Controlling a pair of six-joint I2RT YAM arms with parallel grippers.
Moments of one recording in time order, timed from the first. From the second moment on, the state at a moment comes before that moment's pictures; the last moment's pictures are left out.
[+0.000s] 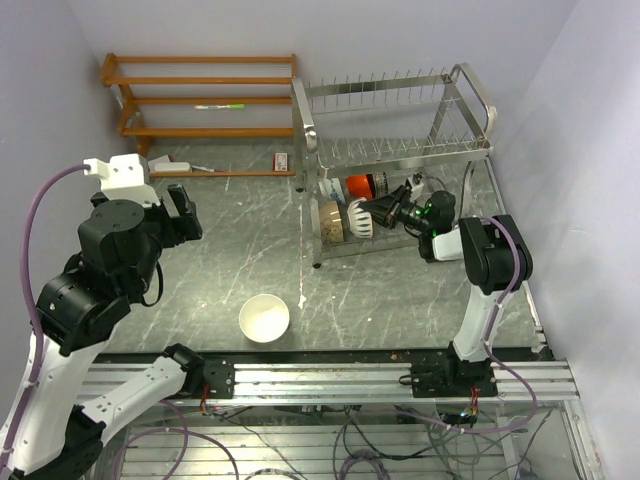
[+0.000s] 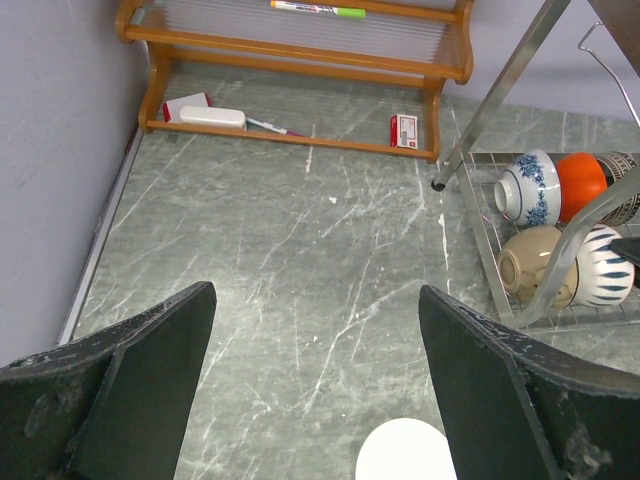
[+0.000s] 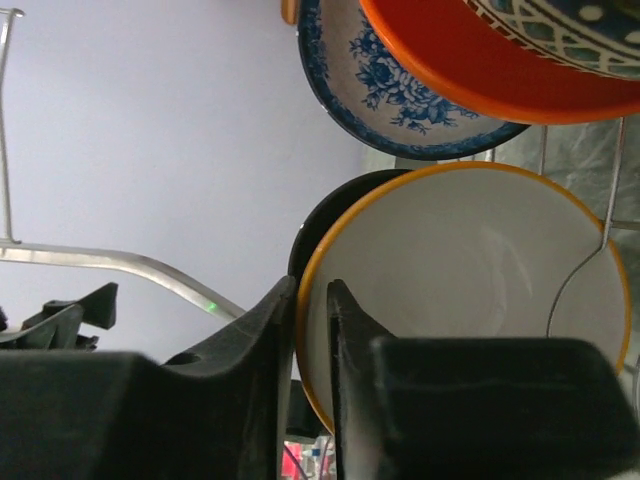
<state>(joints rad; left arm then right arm) -0.56 0.80 1.45 -0.94 -0.59 -0.27 0.11 1.99 0.80 1.19 -0.89 1.42</state>
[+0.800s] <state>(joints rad) -0.56 0.79 1.45 -0.94 -0.58 -0.25 0.12 1.72 0.89 0.55 -0.73 1.06</state>
